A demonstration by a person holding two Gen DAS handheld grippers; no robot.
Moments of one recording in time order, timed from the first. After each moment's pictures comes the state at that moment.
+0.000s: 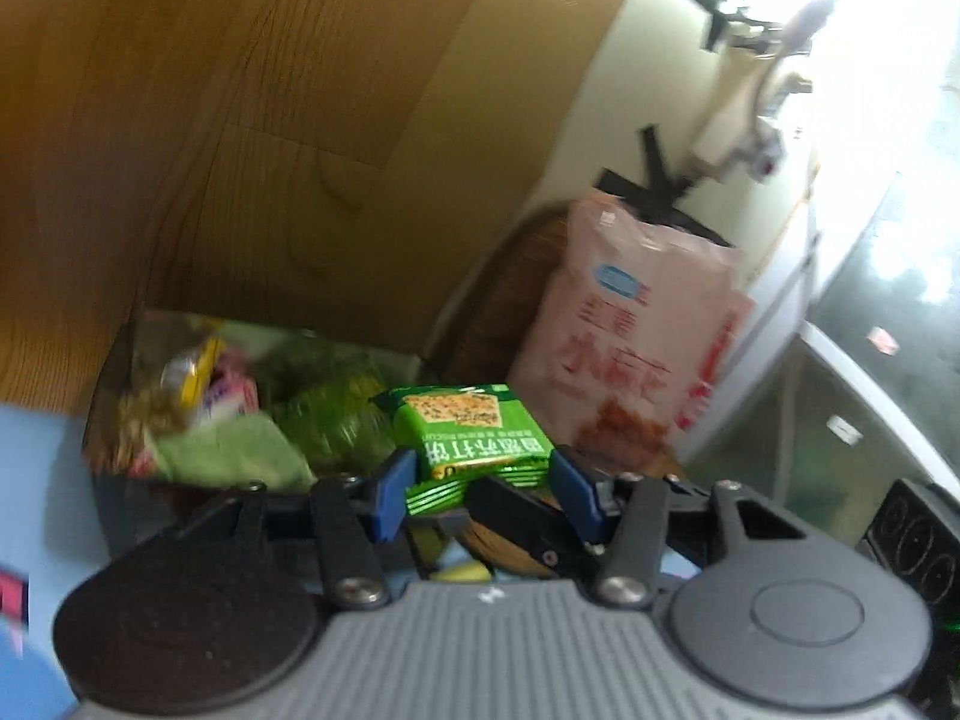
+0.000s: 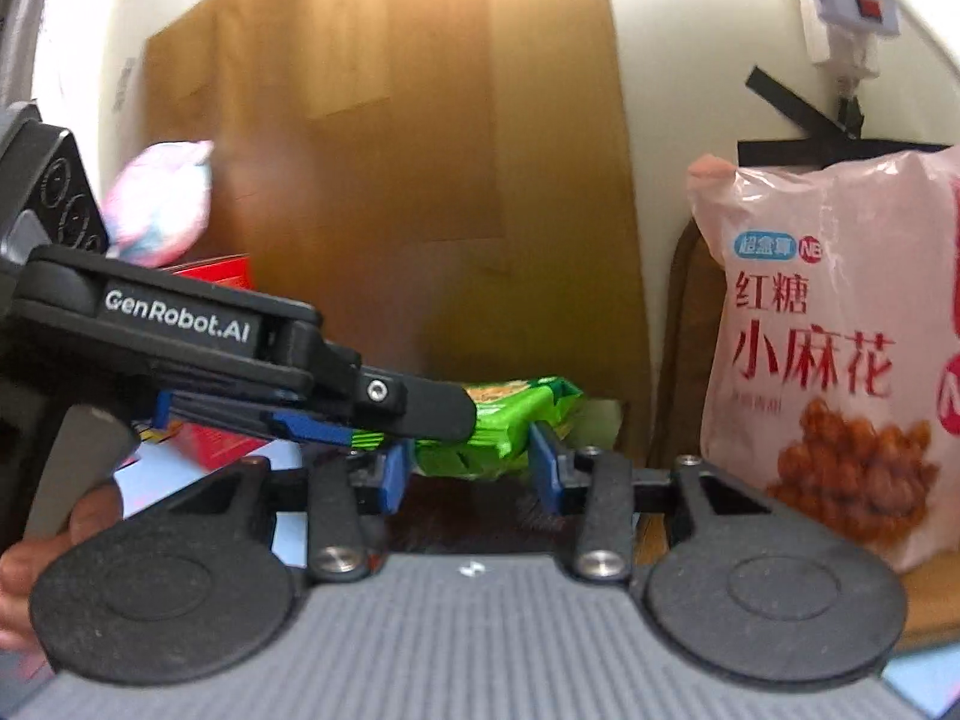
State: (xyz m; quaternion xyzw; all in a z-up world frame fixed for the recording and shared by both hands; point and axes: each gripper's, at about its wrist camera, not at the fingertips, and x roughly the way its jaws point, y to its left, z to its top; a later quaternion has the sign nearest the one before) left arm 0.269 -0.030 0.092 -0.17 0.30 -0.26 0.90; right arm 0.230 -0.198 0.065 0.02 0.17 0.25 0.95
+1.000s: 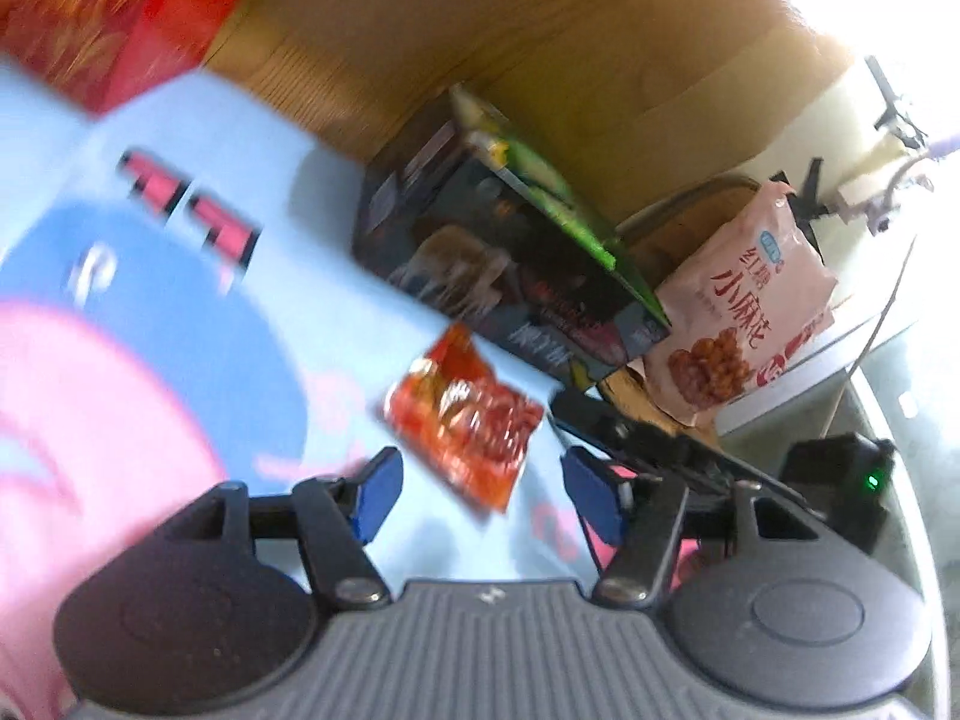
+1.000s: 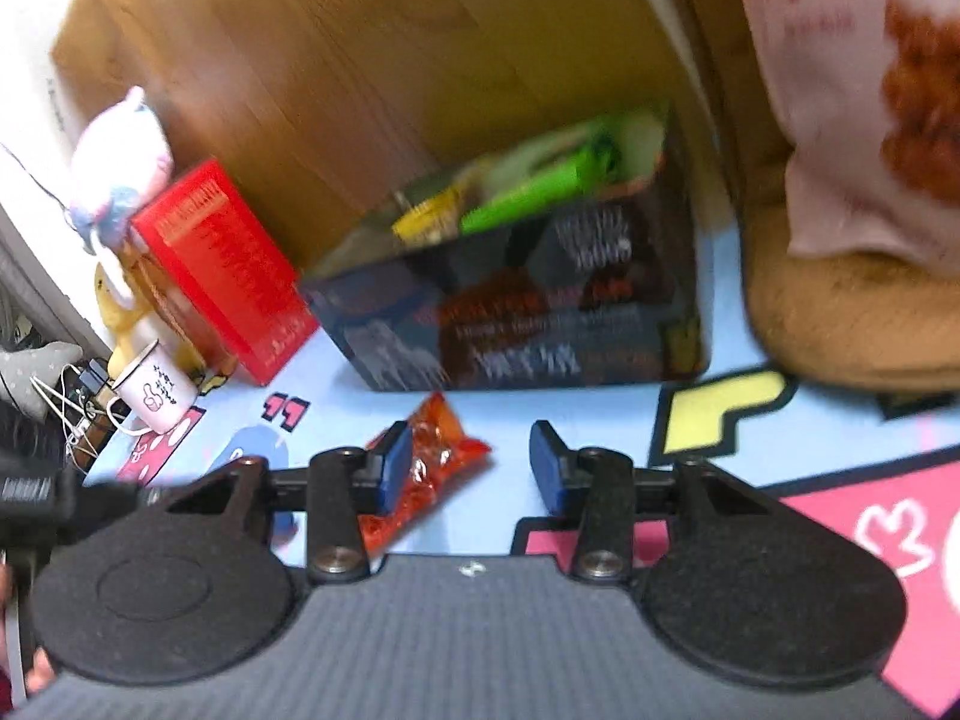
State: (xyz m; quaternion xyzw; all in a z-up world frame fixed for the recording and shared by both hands) left arm 0.188 0.080 -0.002 -0.34 0.40 -0.20 0.83; right arm 0.233 -0.199 0.005 0.17 0.37 0.29 0.86
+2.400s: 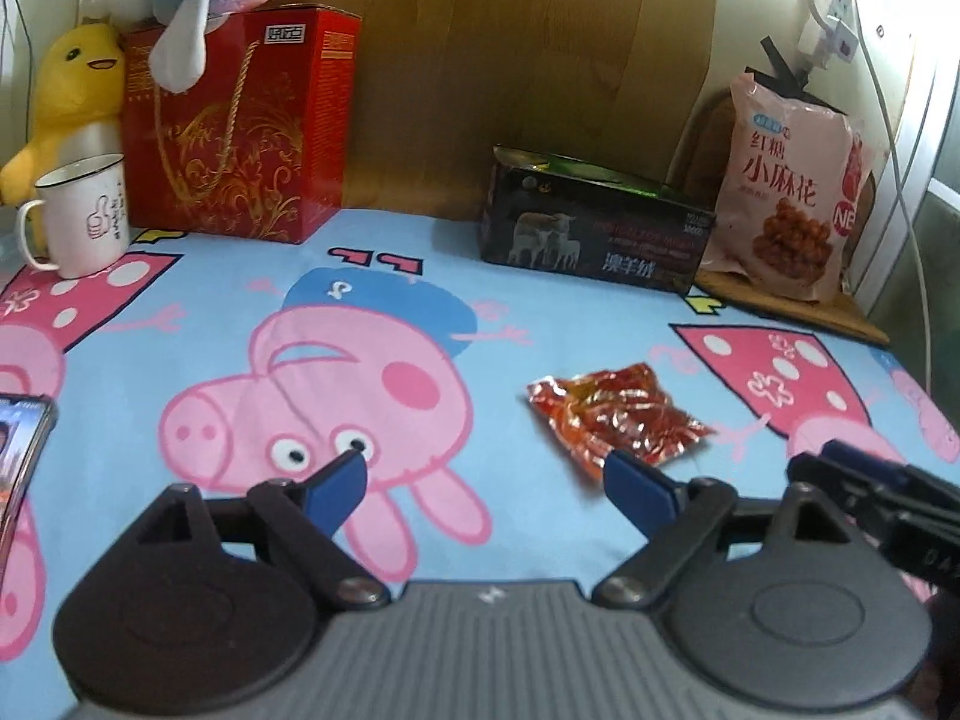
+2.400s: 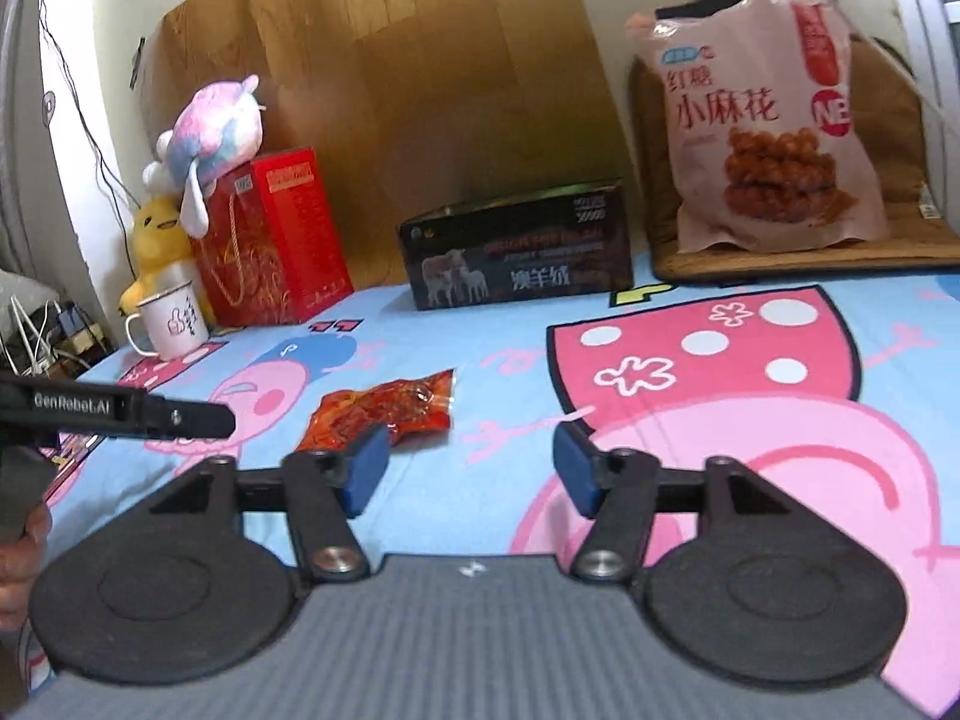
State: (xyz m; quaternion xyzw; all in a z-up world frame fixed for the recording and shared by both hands) left arm 0.032 0.056 0.029 -0.07 0.34 -0.04 0.94; right arm 0.025 -0.201 0.014 0.09 0.24 0.21 0.94
